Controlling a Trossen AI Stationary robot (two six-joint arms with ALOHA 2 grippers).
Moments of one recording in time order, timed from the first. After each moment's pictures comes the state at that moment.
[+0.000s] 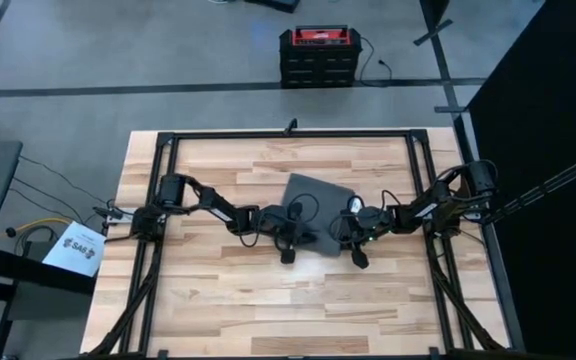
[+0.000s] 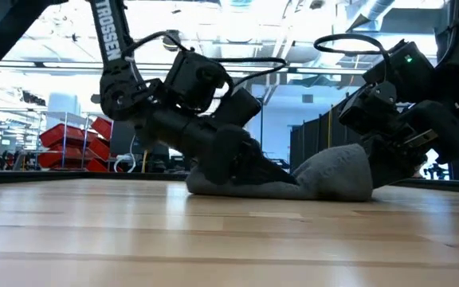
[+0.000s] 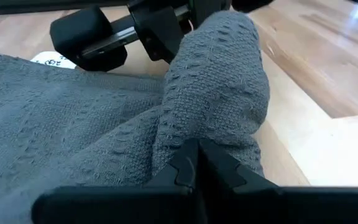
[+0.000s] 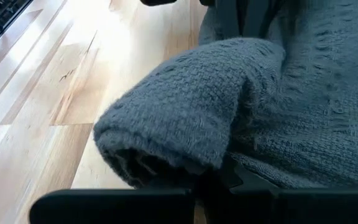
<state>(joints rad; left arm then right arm) 0.01 2.21 0.90 0.89 0.12 0.09 0.06 1.71 0.24 0.83 -0.19 0.18</state>
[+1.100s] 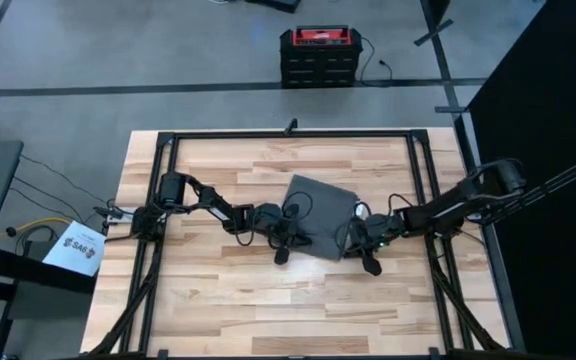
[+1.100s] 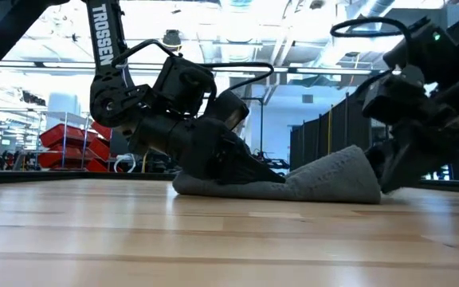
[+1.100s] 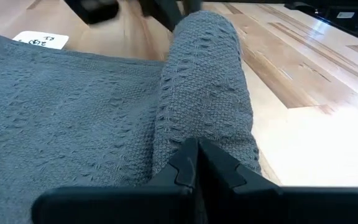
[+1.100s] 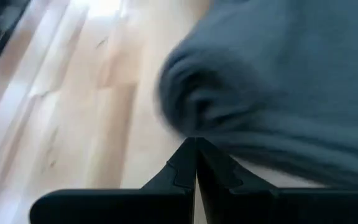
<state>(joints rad) 0.01 2.20 0.82 0.94 0.25 0.02 0.16 1.37 0.24 0.44 -0.11 0.29</state>
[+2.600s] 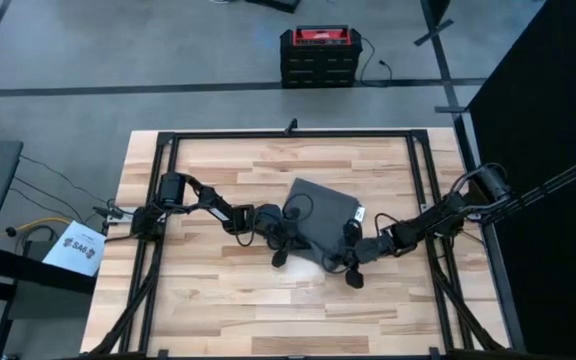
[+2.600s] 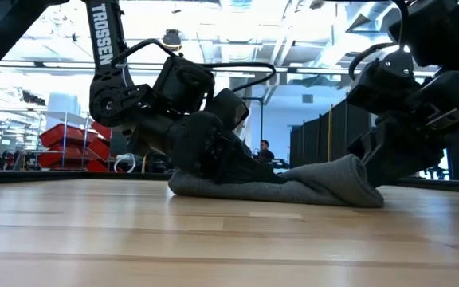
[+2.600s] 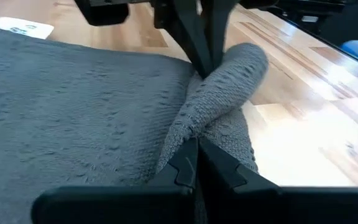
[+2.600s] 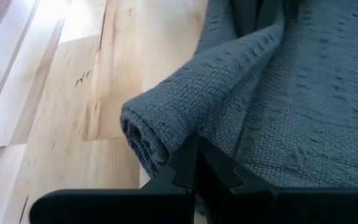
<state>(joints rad) 0.01 2.20 0.82 0.91 0.35 0.00 0.39 1.61 0.42 0.46 0.19 0.41</state>
